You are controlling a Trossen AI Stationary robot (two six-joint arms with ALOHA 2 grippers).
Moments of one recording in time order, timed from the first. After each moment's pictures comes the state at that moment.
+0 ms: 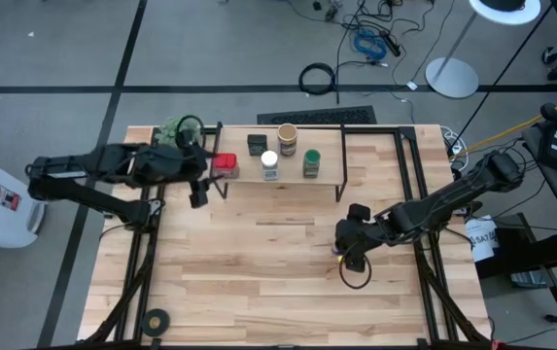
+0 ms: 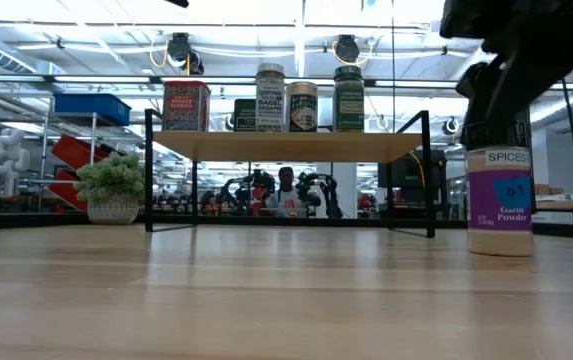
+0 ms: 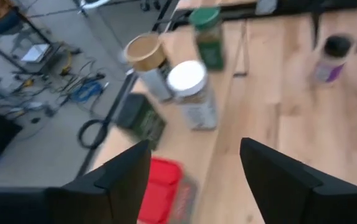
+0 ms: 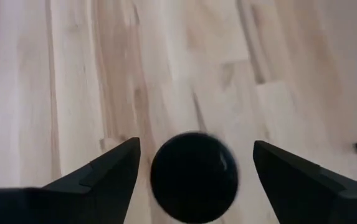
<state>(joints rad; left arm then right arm) -0.01 1.02 1.30 -0.90 -0.40 0.07 0.41 1.28 0.86 -0.64 0.26 0.55</state>
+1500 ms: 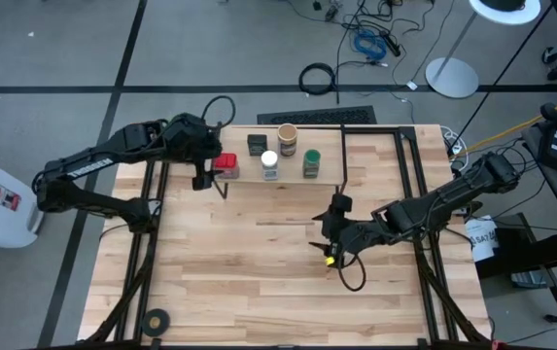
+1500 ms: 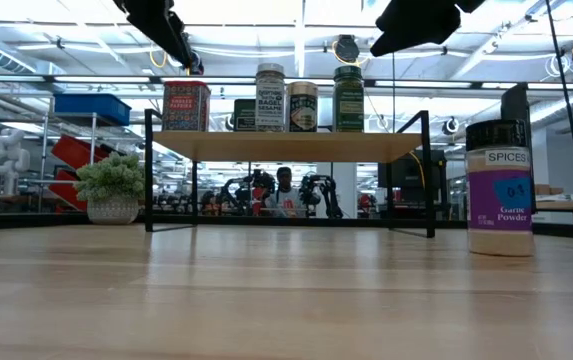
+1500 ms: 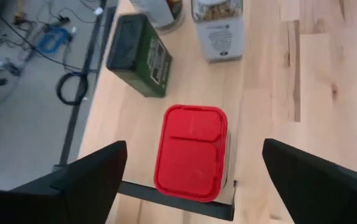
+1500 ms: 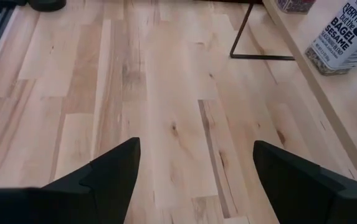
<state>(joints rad) 0.37 1.14 1.30 -1.02 -0.05 0.36 0.41 1.35 1.04 -0.42 0.49 0.29</state>
